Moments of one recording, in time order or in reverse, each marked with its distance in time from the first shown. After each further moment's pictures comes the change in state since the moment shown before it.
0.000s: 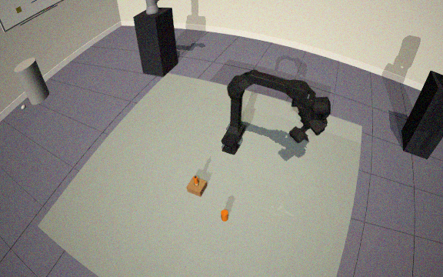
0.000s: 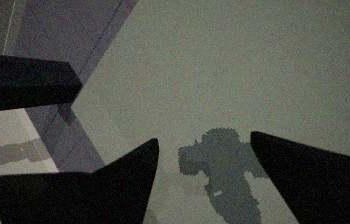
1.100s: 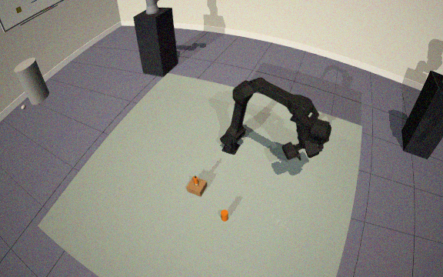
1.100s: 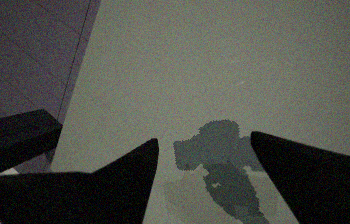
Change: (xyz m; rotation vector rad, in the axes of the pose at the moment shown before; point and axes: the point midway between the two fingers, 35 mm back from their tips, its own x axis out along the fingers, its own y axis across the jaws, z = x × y) arm -0.009 -0.082 0.062 0.259 -0.013 -0.142
